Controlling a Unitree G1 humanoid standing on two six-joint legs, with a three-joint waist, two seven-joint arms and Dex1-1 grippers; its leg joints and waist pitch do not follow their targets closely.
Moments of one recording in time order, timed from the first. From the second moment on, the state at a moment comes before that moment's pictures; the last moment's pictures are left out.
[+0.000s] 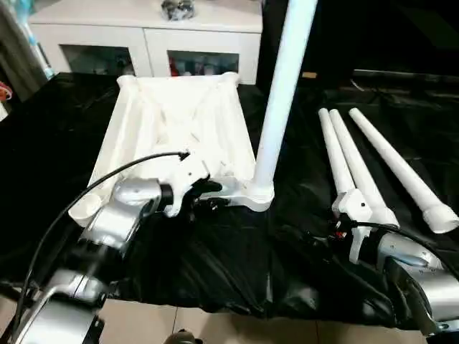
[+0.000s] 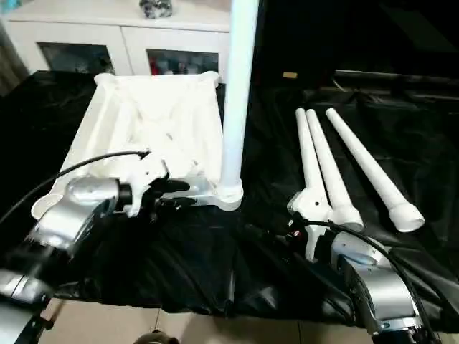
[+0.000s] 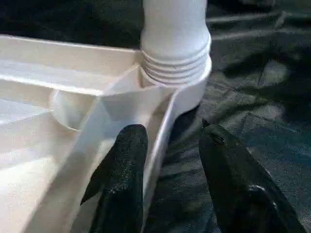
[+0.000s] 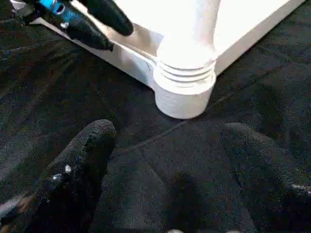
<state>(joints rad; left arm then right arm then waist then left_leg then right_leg) -0.60 0.36 -0.25 0.54 -0.01 0.16 -1.00 -0.09 -0.48 0.06 0.01 0.26 0.28 0.83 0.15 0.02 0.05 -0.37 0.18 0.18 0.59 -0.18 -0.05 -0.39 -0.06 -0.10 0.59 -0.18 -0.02</state>
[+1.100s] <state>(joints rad) -0.82 0.35 -0.33 0.97 0.11 -0.09 -1.13 -0.09 -0.50 0.05 0.01 0.26 0.27 0.84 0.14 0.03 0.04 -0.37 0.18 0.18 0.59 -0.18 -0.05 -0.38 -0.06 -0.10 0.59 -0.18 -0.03</state>
